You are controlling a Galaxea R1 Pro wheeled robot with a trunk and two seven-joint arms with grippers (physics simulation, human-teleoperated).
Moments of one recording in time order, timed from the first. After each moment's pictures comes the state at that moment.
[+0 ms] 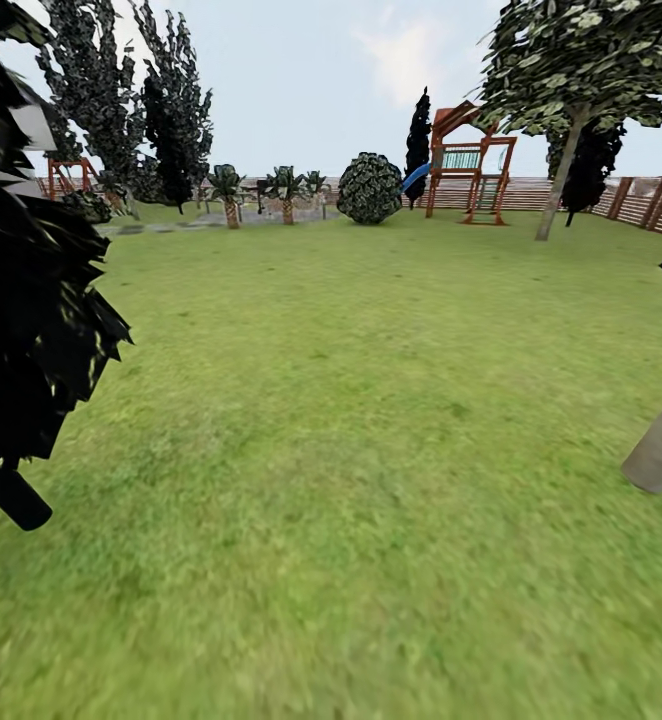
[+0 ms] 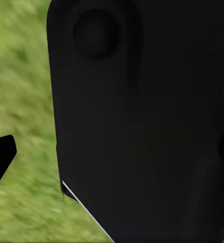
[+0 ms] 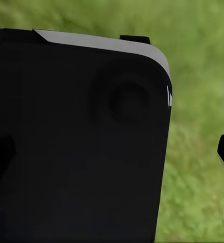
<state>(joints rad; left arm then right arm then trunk) 0.01 -0.01 0.01 -0.13 0.01 0.00 -0.01 -0.06 0.00 0.00 -0.03 0.06 -0.17 0.01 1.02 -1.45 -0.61</state>
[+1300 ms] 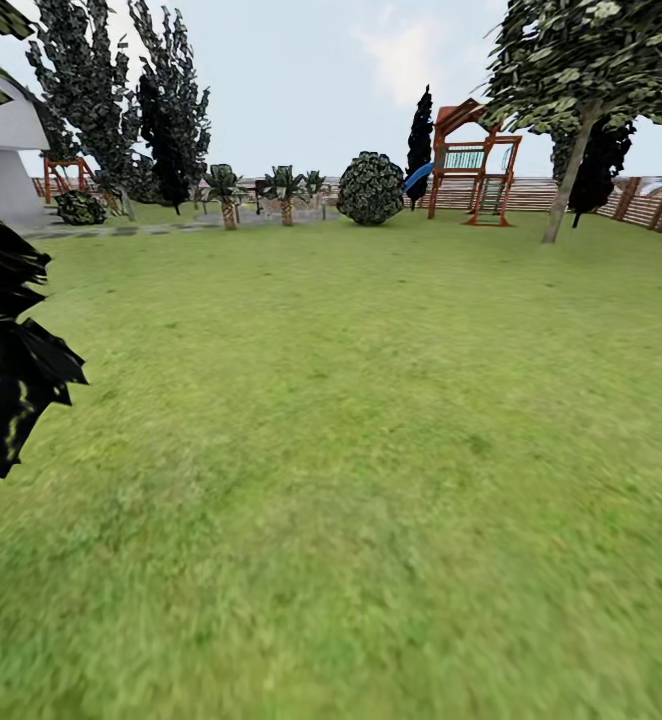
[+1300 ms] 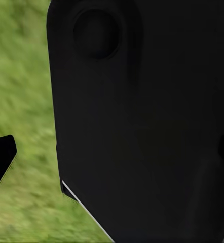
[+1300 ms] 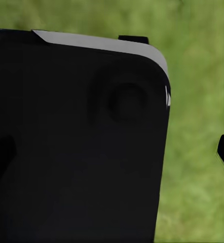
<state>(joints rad) 0.01 -0.01 0.01 -0.13 0.01 0.00 -0.01 -0.06 0.00 0.00 -0.03 0.05 -0.17 0.01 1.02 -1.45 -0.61</state>
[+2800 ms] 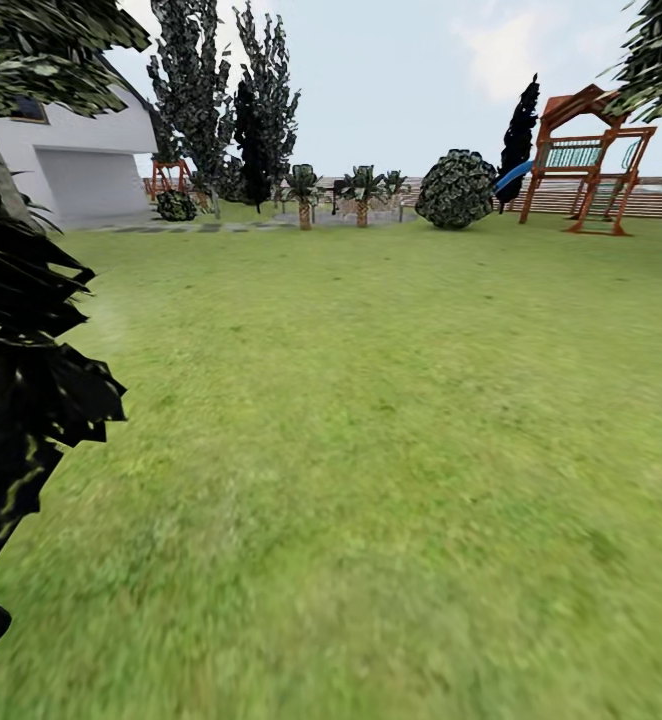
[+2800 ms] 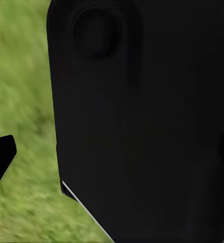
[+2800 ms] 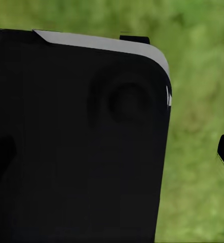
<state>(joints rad) 0.01 -0.01 0.01 -0.13 0.01 0.00 -0.01 -0.06 0.00 0.00 -0.03 0.05 -0.17 0.01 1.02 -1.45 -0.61</state>
